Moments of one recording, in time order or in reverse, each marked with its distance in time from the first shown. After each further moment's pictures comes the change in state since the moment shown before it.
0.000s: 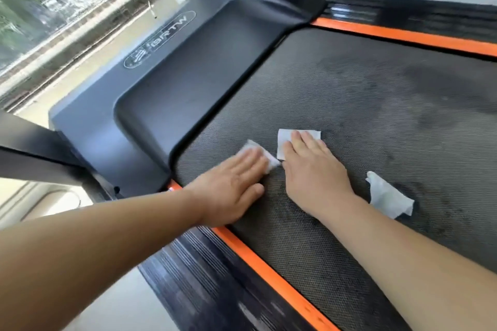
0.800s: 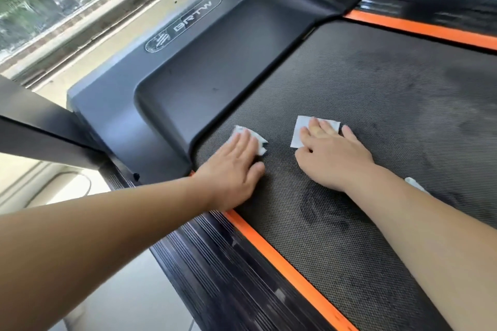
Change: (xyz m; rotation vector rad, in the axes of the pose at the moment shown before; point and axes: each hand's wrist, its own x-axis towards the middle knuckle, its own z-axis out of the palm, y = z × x) left_hand -0.004 -0.027 0.000 -0.102 0.077 -0.289; right_hand 0.040 -0.013 -0.028 0.012 -0.289 0.049
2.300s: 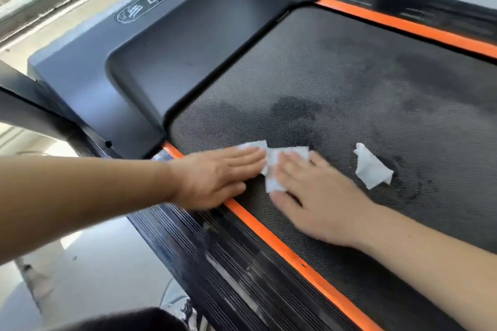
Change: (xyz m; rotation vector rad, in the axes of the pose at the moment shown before) left_hand -0.043 0.012 0.011 0.013 -0.067 0.676; right_hand -0.123 0.014 0.044 -0.105 0.053 -0.328
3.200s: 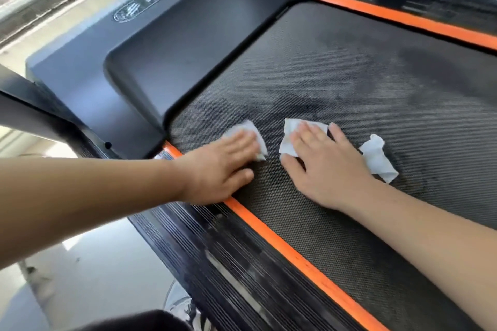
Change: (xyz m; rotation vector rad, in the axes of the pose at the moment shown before) left_hand 0.011 0.001 -0.003 -0.047 0.014 -0.186; right_hand 0.034 0.022 -0.001 -0.080 0.115 0.249
